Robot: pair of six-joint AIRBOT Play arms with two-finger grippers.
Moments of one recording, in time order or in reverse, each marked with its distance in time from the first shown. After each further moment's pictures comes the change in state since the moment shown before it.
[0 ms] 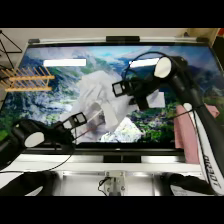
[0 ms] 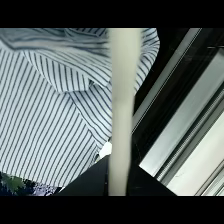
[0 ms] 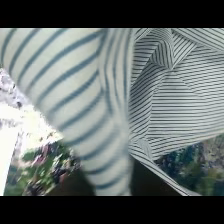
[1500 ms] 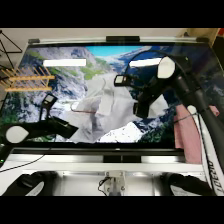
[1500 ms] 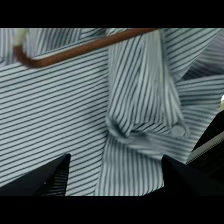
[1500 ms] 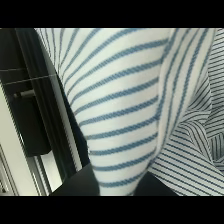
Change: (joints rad) left arm 0.332 0.098 -0.176 -0.369 0.374 -0.127; right arm 0.007 0.047 0.001 -0.006 0.169 0.629
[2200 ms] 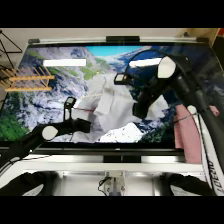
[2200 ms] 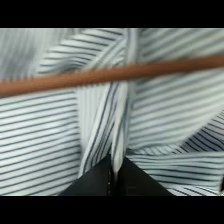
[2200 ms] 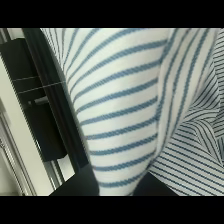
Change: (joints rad) left arm -0.148 -0.273 -0.040 -0.098 0.399 -0.082; right arm 0.000 0.003 0.000 0.023 0.026 0.082
